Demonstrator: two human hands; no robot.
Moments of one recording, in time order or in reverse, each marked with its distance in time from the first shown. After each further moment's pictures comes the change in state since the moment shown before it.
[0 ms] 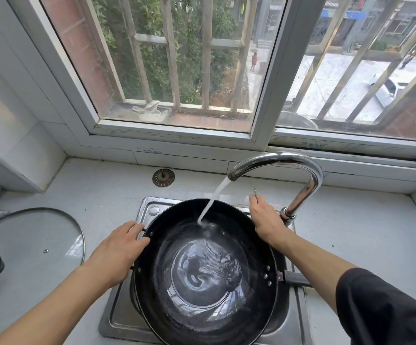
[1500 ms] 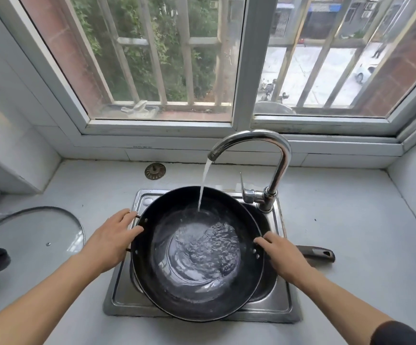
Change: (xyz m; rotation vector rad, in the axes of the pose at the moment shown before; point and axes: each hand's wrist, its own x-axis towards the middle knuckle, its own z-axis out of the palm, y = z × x) left_hand -0.005 -0.011 0.024 0.034 0.154 0.077; right_hand -0.150 0.046 0.031 -0.003 -0.214 -0.098
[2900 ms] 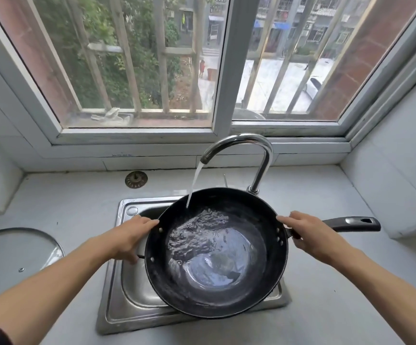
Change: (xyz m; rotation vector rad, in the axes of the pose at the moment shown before) left_hand 0.067 -0.001 0.000 -0.311 -0.234 0.292; right_hand -0.072 0.000 -0.113 0.037 0.148 0.114
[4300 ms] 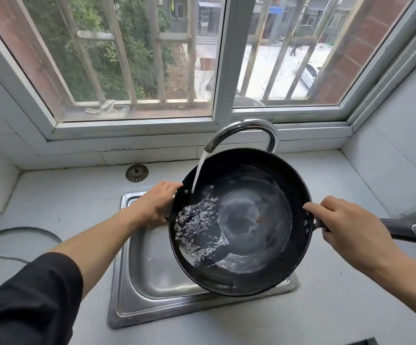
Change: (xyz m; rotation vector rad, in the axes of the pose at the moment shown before) left_hand 0.067 0.005 -0.019 -0.030 0.392 0.229; right_hand -0.053 -0.053 -0.043 -0.341 0.284 0.160
